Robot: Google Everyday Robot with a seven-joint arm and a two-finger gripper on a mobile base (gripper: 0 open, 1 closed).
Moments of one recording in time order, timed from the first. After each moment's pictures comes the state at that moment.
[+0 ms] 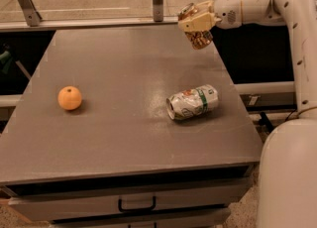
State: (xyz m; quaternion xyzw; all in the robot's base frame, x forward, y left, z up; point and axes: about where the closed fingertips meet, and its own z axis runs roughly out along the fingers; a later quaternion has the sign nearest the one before) arm 0.742 -0.096 0.951 -0.49 0.64 0.34 0.49
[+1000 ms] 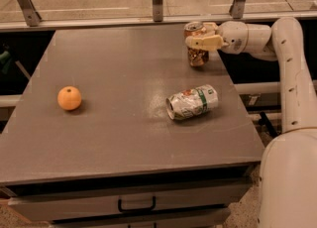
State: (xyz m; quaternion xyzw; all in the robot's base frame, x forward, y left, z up) arm 0.709 -0.113 0.919 -0.47 0.51 0.49 0.53
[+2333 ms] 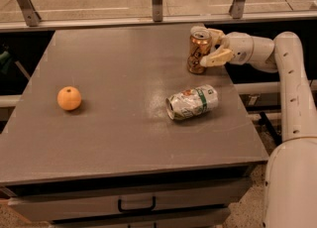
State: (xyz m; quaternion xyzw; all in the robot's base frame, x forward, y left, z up) arm 0.690 -0.131 0.903 -0.47 0.45 0.51 0.56
